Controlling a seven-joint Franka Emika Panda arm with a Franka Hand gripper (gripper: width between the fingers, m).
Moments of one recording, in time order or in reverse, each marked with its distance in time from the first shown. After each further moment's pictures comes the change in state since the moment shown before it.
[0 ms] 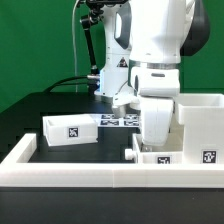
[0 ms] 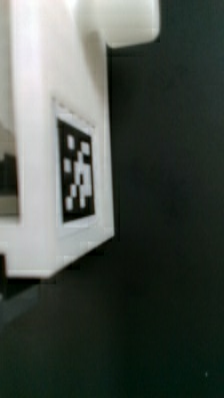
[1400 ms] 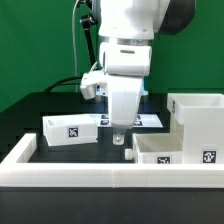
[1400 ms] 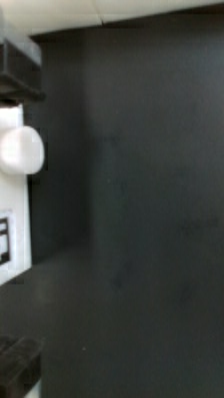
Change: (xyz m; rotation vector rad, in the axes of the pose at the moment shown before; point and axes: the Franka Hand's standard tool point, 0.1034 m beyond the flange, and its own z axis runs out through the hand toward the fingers) arm -0.059 0.024 -0.031 0.046 -0.014 -0.039
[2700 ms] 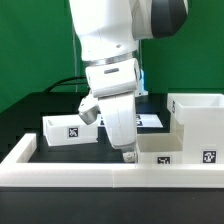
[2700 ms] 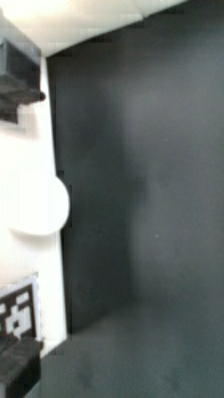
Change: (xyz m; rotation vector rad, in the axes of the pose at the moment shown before) arm 0.020 0.021 0.016 -0.024 0.266 0.038
